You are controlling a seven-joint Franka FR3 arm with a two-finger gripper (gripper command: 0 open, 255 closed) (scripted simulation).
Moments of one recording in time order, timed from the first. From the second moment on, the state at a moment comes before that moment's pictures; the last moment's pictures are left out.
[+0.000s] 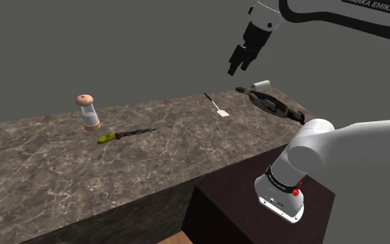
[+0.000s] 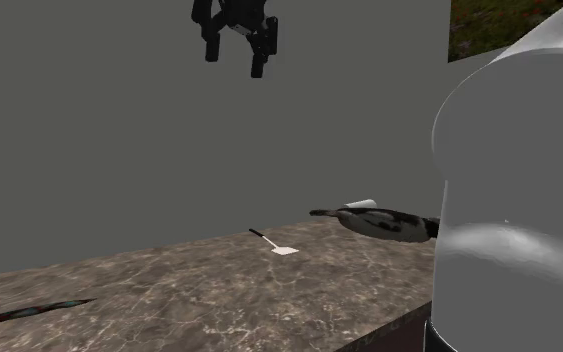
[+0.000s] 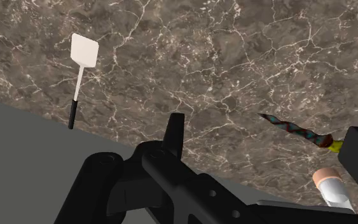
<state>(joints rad) 0.01 -0.80 0.06 -2.35 0.07 1.71 0.03</state>
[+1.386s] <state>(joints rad) -0.12 -0.31 -0.09 -2.39 0.00 2.20 -0.06</state>
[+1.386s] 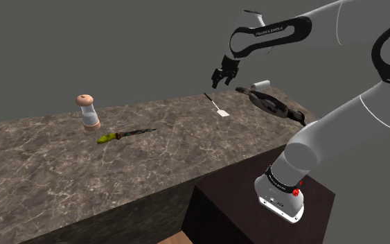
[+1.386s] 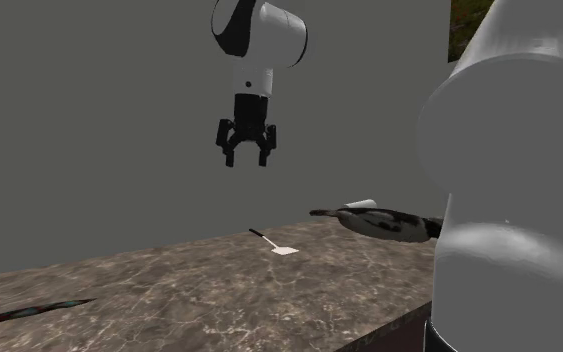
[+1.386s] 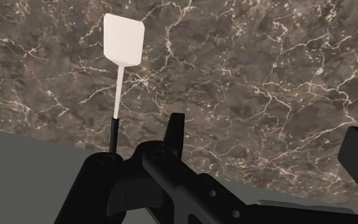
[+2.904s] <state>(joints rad) -0.28 0.49 -0.19 -1.94 0.16 2.48 -0.22</state>
